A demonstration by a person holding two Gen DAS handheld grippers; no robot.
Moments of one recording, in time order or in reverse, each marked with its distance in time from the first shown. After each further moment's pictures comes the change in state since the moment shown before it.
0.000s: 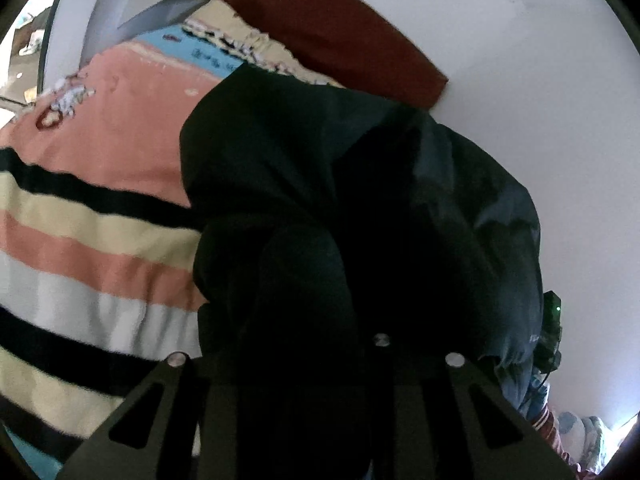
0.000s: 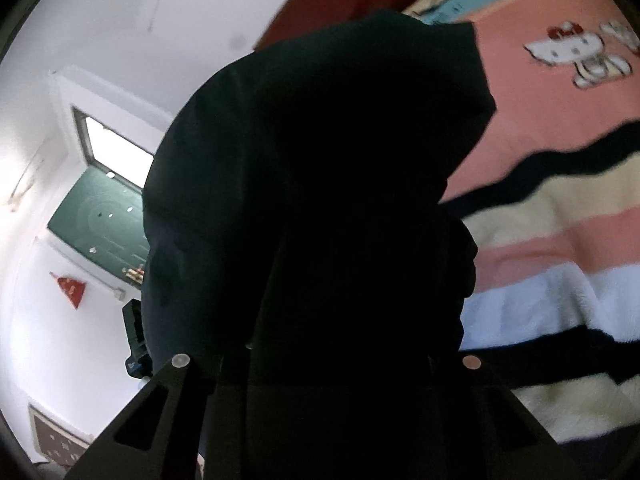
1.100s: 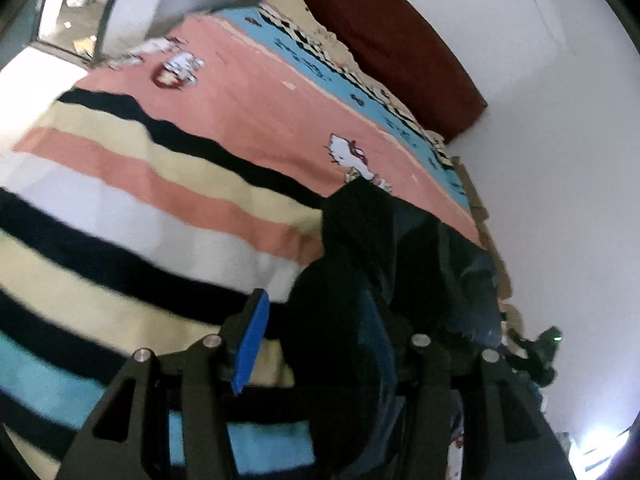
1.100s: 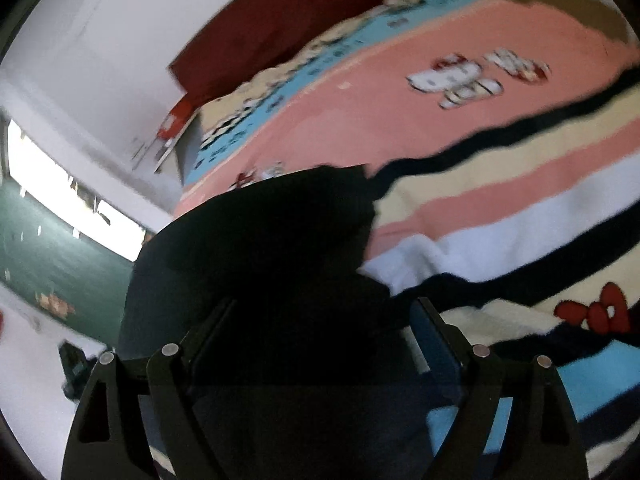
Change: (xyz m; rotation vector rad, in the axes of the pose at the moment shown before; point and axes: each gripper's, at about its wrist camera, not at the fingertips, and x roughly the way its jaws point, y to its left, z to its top) left arm -0.124 0.154 -0.010 -0.158 0.042 0.064; right arm -0.069 0.007 -0.026 0.032 -0.086 -0.423
